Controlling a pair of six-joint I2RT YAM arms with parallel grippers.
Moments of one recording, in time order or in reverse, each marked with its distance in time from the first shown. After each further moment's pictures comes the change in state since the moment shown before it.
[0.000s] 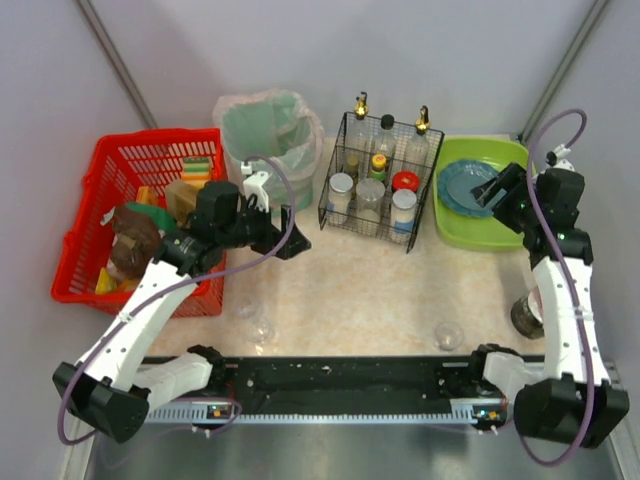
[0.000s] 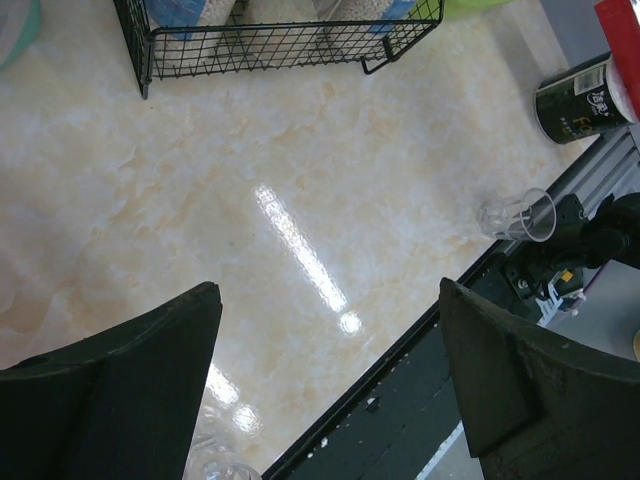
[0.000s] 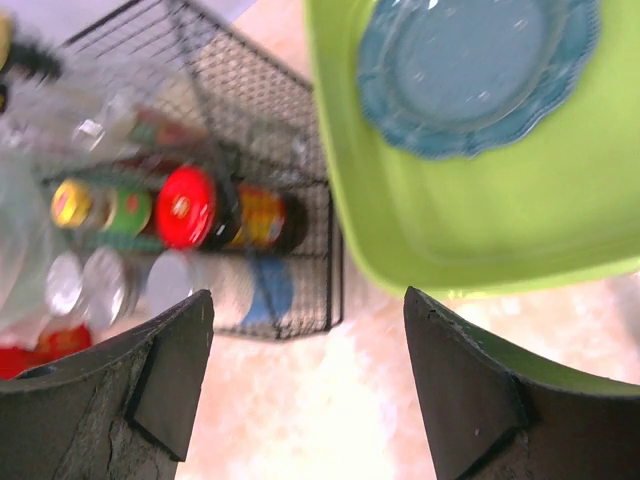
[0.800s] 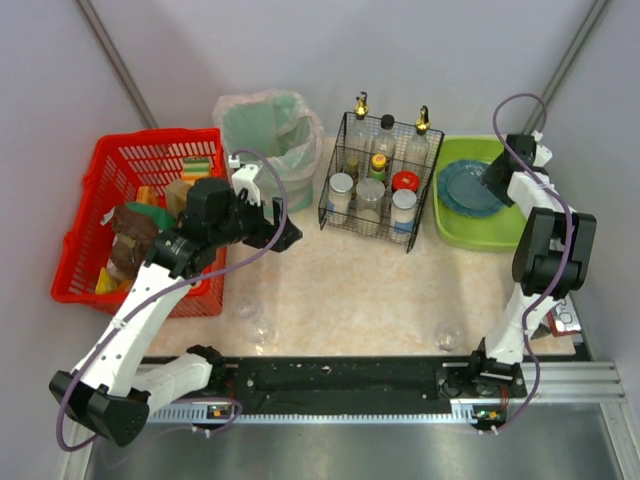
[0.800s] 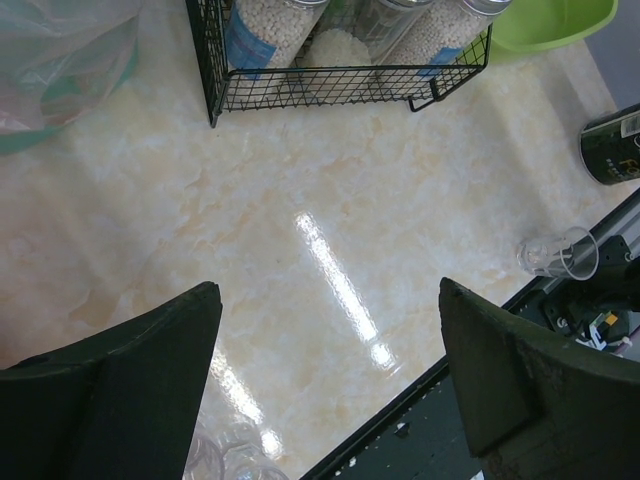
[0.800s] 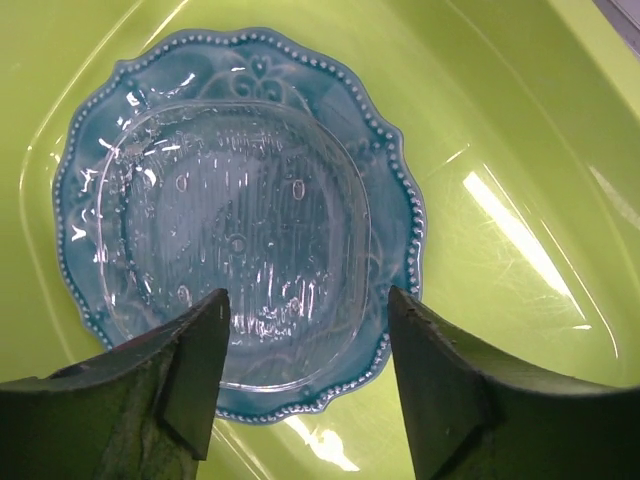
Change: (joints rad) left arm 0.021 -0.020 0.040 -0.018 -0.109 0.026; right arm 0.000 0.812 0.345 0.150 0.402 0.033
